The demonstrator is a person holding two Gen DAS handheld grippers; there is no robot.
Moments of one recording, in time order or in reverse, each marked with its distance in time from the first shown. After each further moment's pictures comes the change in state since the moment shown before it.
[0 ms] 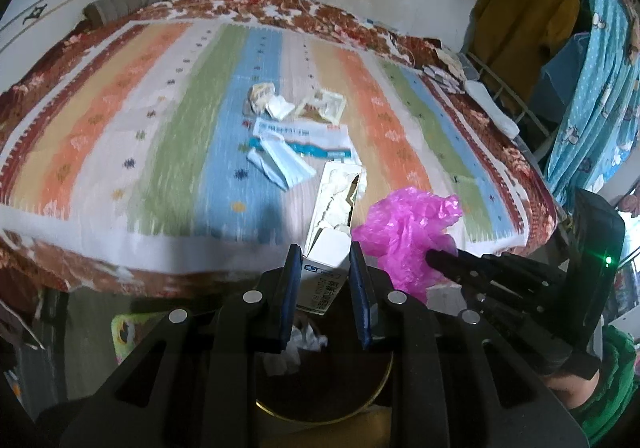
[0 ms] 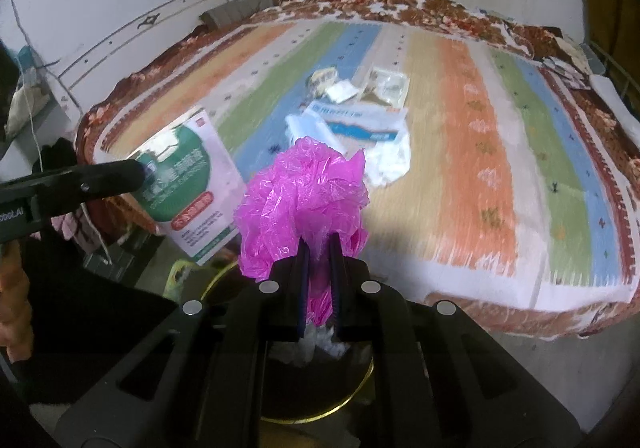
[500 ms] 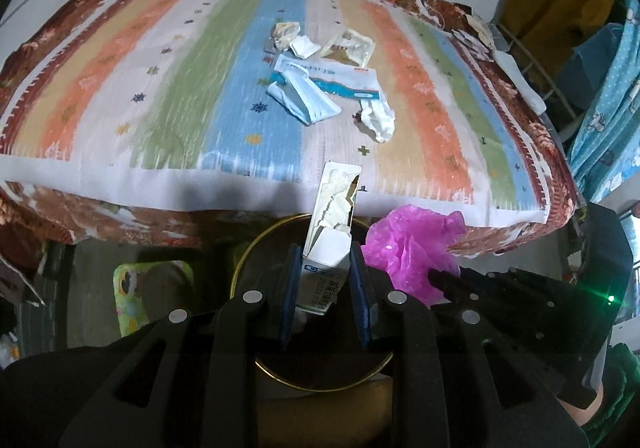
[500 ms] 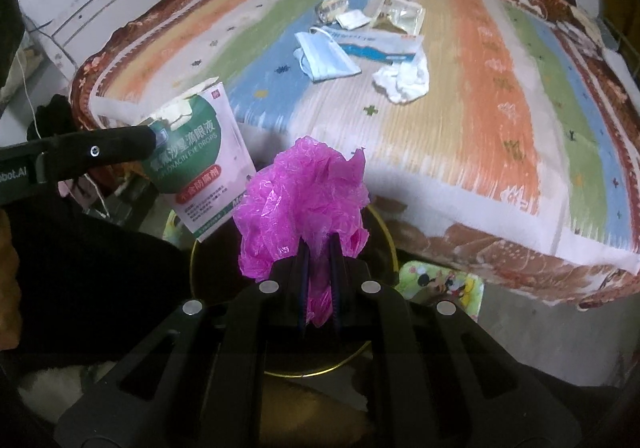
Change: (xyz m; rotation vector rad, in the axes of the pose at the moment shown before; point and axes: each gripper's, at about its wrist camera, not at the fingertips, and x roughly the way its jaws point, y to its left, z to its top) left arm 0.028 0.009 -0.028 -0.071 0.157 0.055; right arm 0.027 0.012 -0.042 -0.002 0.190 0.006
